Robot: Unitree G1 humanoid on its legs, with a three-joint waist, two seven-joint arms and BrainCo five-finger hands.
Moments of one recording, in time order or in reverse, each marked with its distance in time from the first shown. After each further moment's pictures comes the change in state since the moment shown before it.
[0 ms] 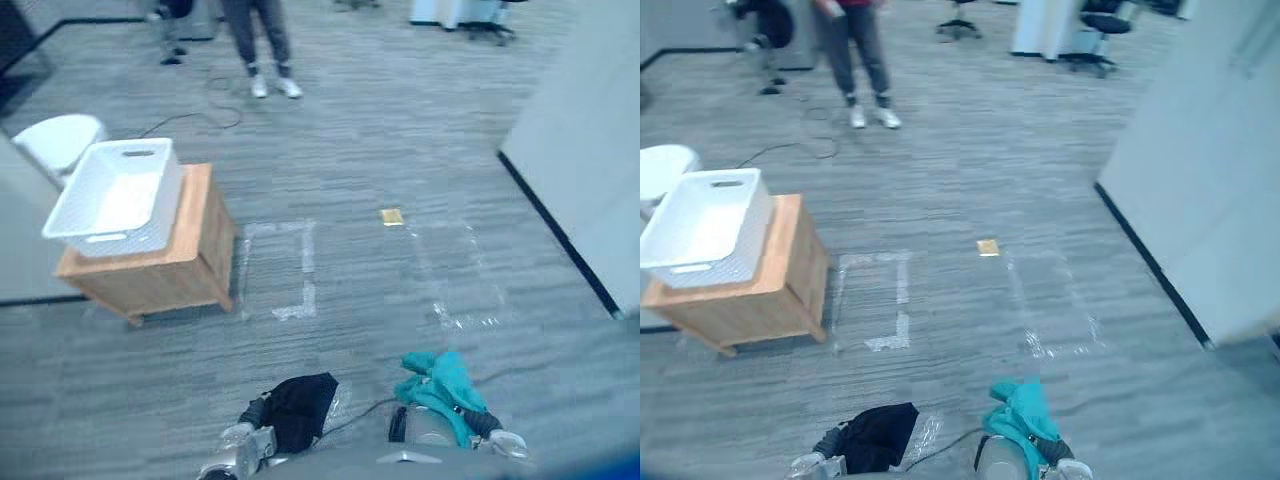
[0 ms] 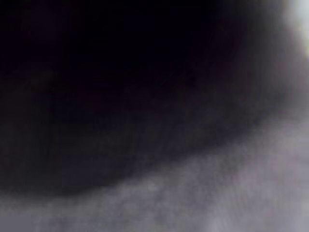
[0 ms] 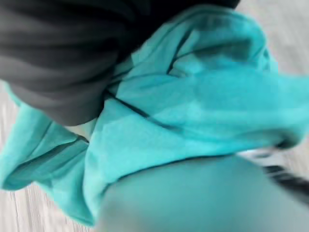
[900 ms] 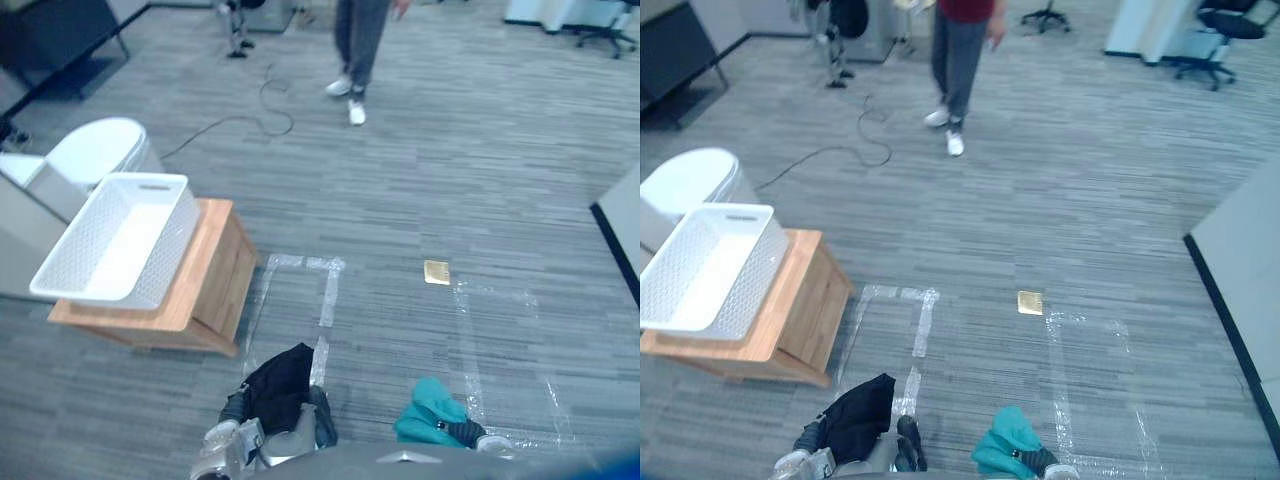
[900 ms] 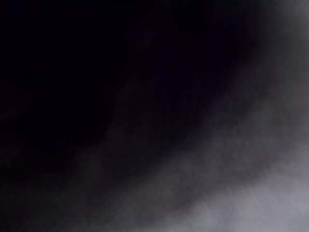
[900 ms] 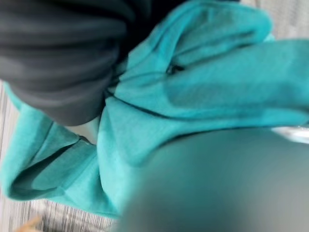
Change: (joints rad) left arm 0.026 0.018 0.108 -0.009 -0.054 -0.071 0.067; right arm -0.039 -0.006 0.102 0.097 -0.099 -0.047 0.048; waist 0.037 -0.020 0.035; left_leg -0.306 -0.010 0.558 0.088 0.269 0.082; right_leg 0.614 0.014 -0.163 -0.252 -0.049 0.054
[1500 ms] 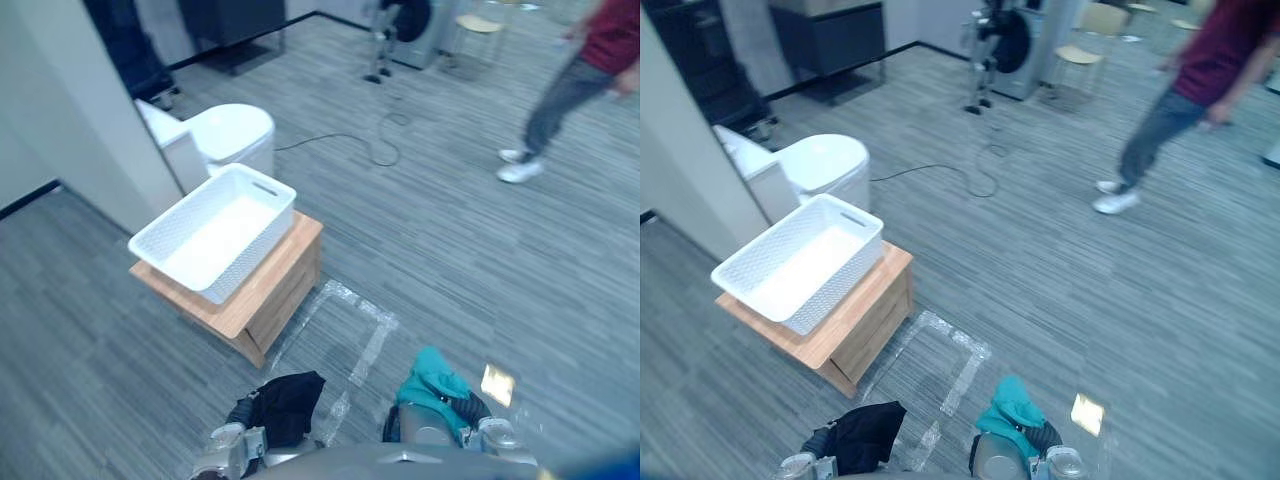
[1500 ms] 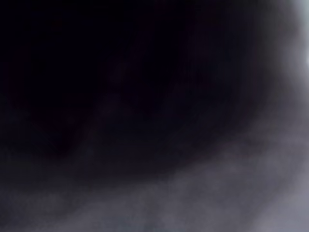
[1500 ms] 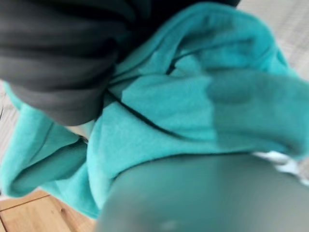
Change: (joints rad) left arm -0.033 -0.003 -0.109 0.034 0.007 0.031 0.012; right arm 0.010 -0.018 0.031 -0.077 0.091 -0.072 -0.046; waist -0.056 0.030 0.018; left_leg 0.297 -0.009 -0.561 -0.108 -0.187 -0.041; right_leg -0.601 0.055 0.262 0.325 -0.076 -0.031
